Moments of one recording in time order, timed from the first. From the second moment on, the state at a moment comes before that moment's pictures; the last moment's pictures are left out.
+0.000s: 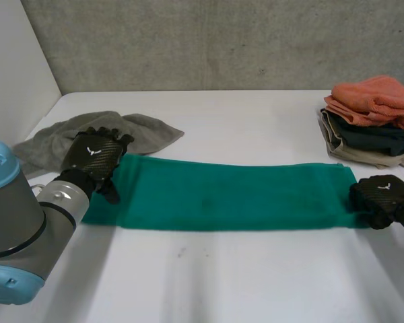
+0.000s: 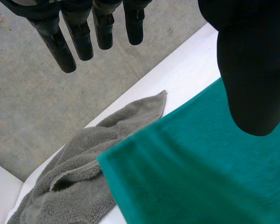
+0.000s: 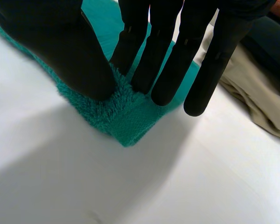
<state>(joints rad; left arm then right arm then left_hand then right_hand) 4.36 -1.81 -1.80 3.44 -1.52 3.54 1.36 -1.13 1.81 -0.11 1.01 2.44 0.19 0.20 0.21 0.20 0.05 1.11 1.17 1.18 1.19 0.98</state>
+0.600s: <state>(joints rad) 4.38 -1.69 -1.82 3.43 -1.53 3.54 1.74 -1.33 1.72 -0.28 1.22 2.17 0.19 0.20 0.21 0.20 0.05 1.11 1.17 1.19 1.20 0.99</state>
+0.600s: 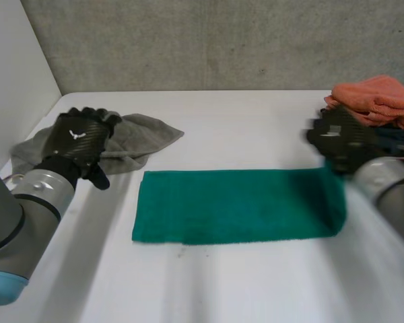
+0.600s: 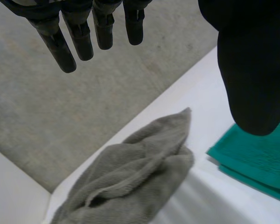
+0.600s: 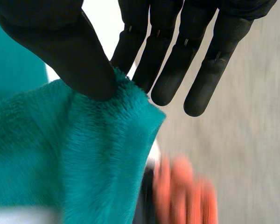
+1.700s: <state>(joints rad) 4.00 -2.19 -1.50 3.46 -1.54 3.54 2.08 -1.13 1.75 -0.27 1.35 2.66 0.19 0.20 0.21 0.20 0.05 0.50 0.49 0.49 0.49 0.32</state>
